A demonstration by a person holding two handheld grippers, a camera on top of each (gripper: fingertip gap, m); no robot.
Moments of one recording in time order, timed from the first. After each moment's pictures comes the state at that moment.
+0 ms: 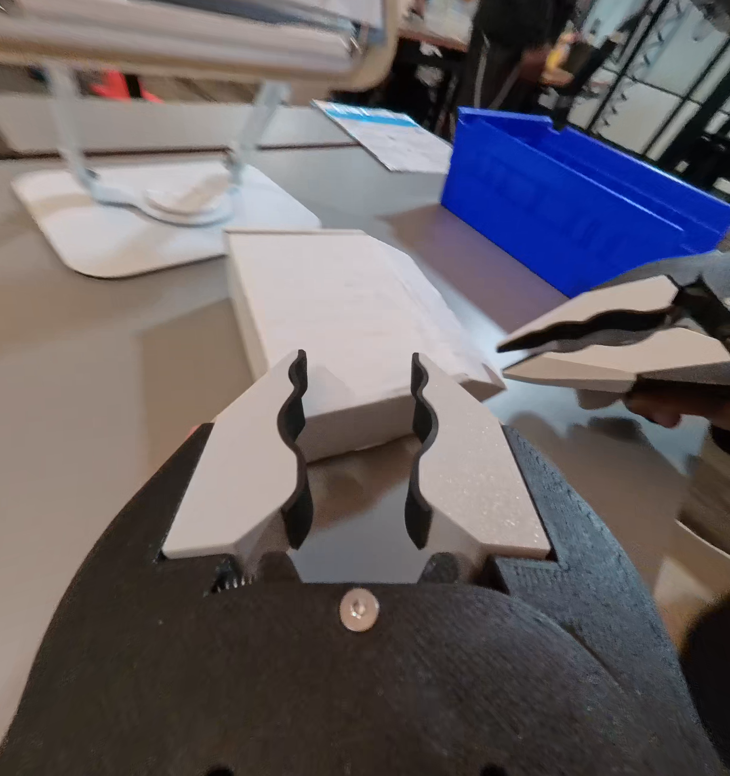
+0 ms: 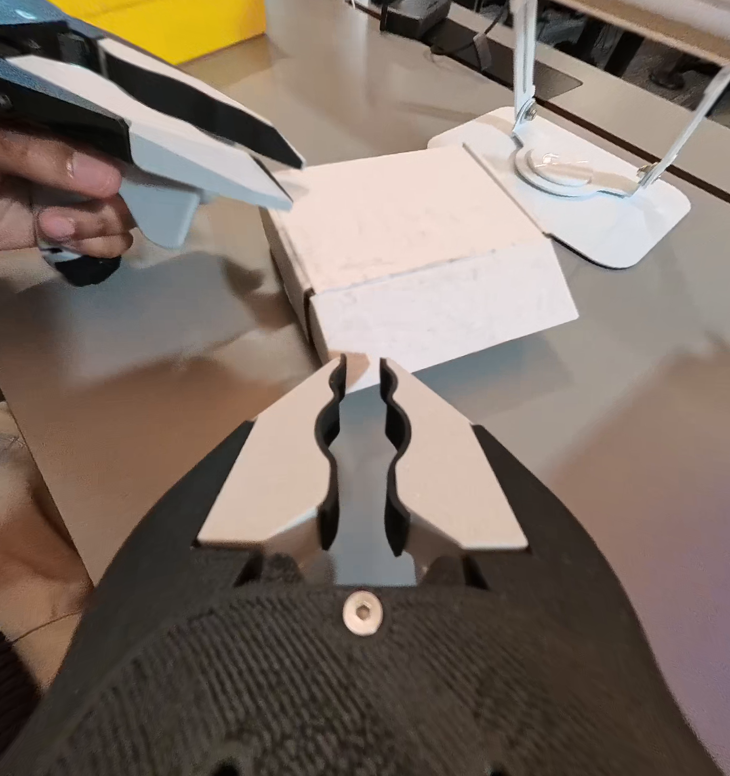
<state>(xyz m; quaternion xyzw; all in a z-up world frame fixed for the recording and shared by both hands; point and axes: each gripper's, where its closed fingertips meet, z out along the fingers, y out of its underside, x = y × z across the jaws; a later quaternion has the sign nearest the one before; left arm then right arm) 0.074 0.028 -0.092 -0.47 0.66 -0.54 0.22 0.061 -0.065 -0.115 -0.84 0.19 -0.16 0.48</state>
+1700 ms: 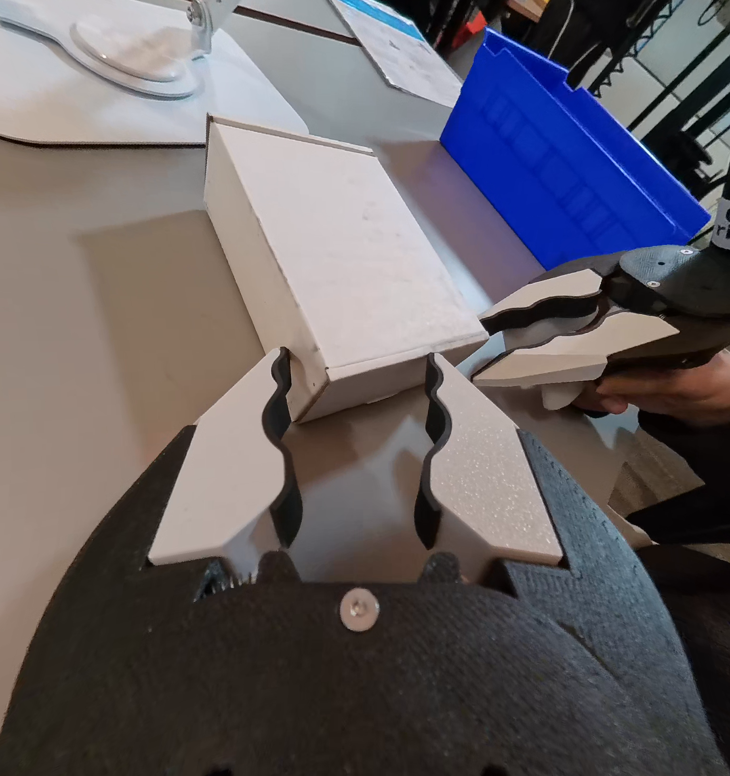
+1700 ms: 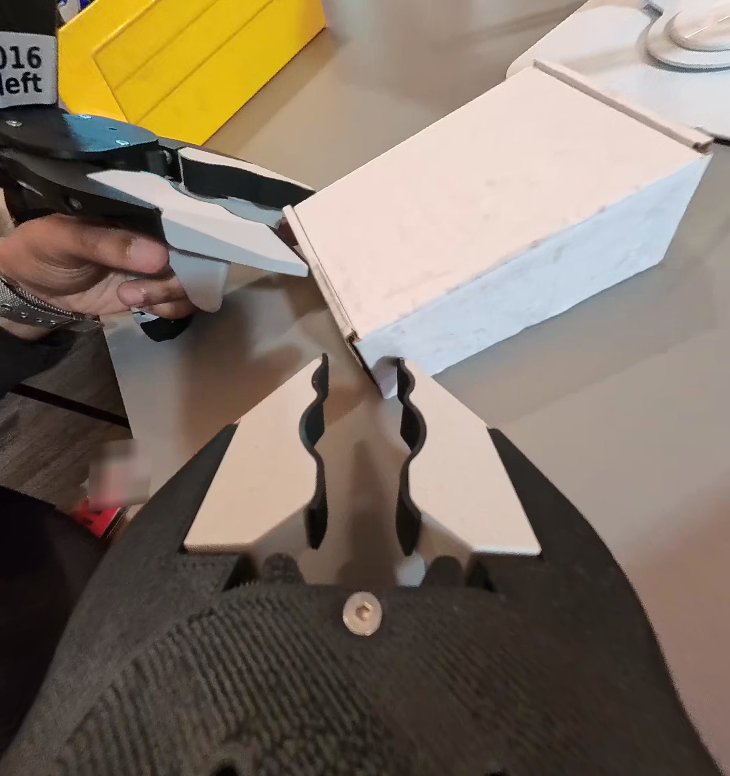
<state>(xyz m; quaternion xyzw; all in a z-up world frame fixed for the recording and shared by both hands) 0.068 0.022 -0.121 -0.52 0.66 -0.52 0.11 0.056 -0.040 -0.129 -0.83 0.24 0.04 0.50</state>
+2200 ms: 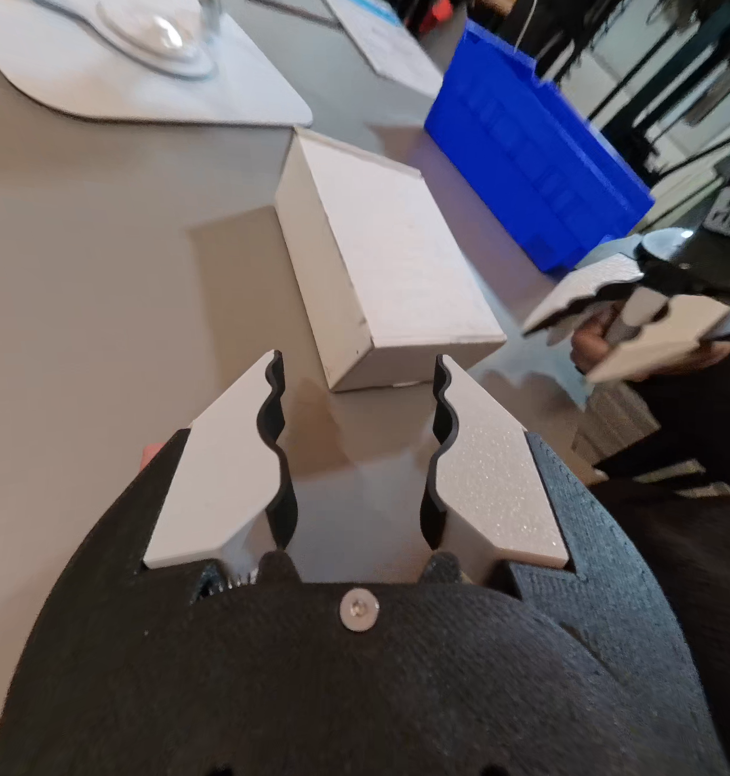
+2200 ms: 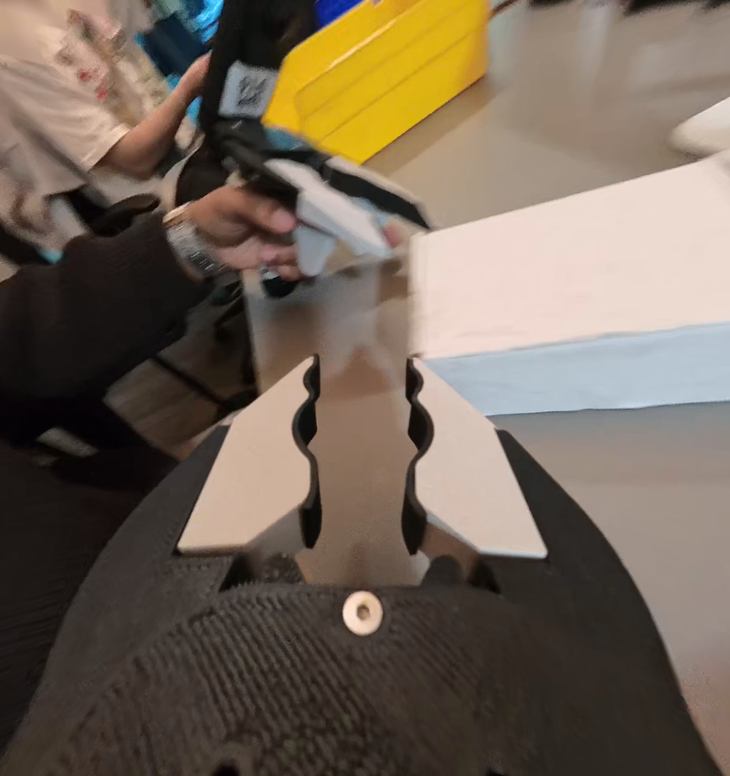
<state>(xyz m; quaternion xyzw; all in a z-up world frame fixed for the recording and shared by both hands) 0.038 0.066 -0.114 -0.51 0.67 -0.54 0.07 -0.009 -0.032 -0.091 -0.81 0.14 0.12 0.55</state>
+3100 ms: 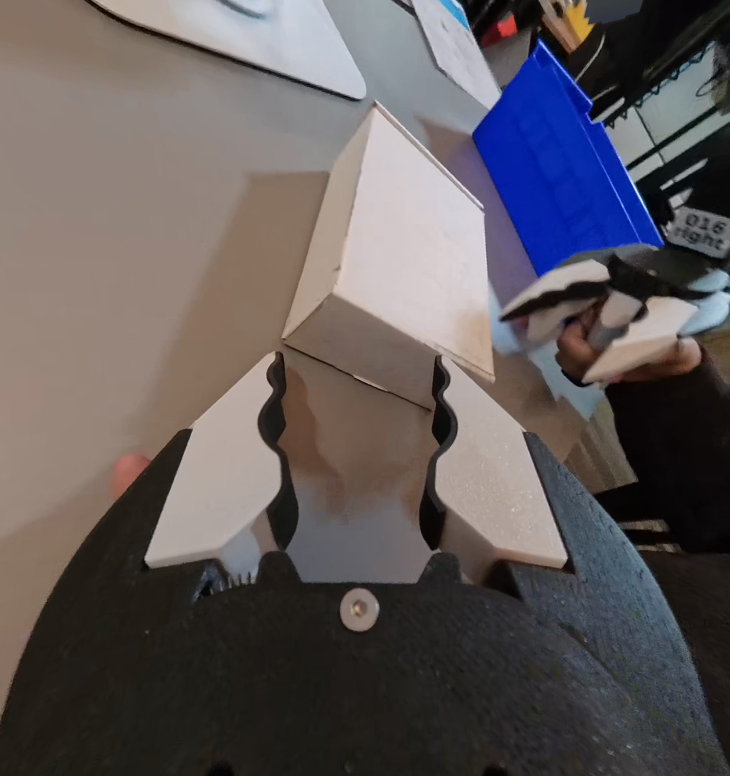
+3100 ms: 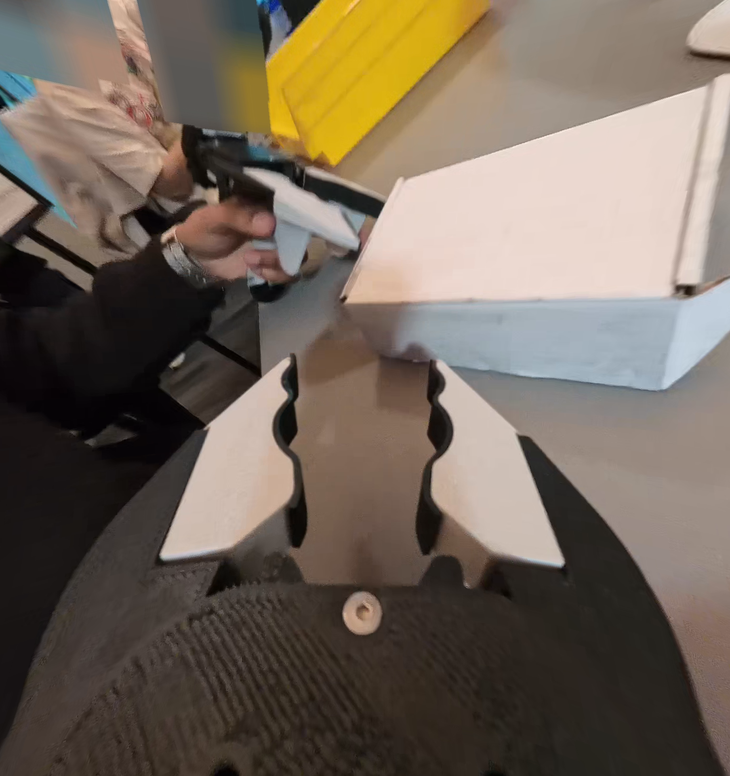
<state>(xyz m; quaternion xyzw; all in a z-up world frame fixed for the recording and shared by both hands) 0.042 0.063 -0.126 -0.60 0.61 -0.52 0.03 0.031 -0.054 -0.100 -0.81 0.16 0.22 0.52</state>
